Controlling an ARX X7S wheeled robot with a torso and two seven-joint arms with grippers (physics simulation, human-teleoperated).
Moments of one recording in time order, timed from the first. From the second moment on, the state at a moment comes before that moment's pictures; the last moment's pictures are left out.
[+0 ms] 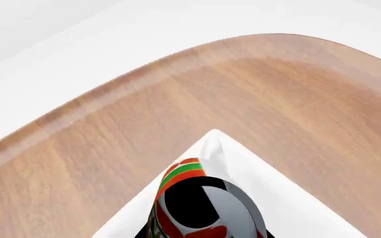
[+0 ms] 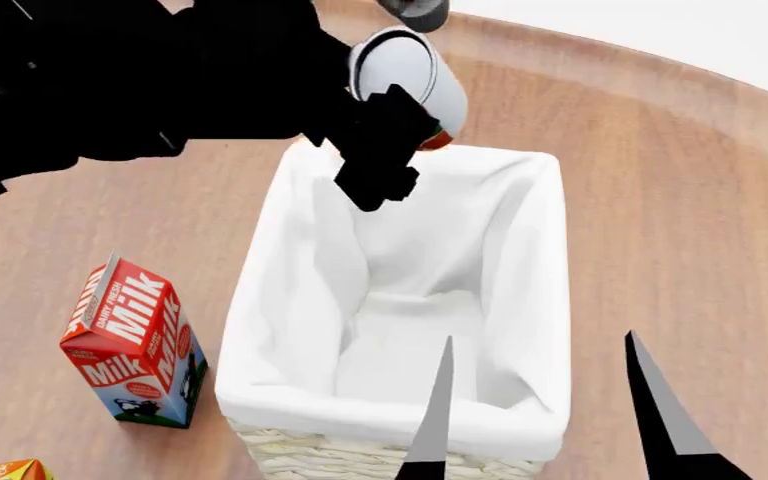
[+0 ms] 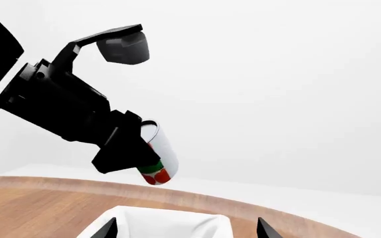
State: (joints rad) left arm -1.76 -0.09 1.04 -0.56 -1.03 -1.04 0.13; right arm 0.06 0.56 -0.39 -0.91 0.34 0.31 0.65
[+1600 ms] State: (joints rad) left arm -1.74 -0.02 1.59 -0.76 -1.32 -0.72 0.12; right arm 0.07 0.57 -0.41 -0.88 0.35 0.30 0.66
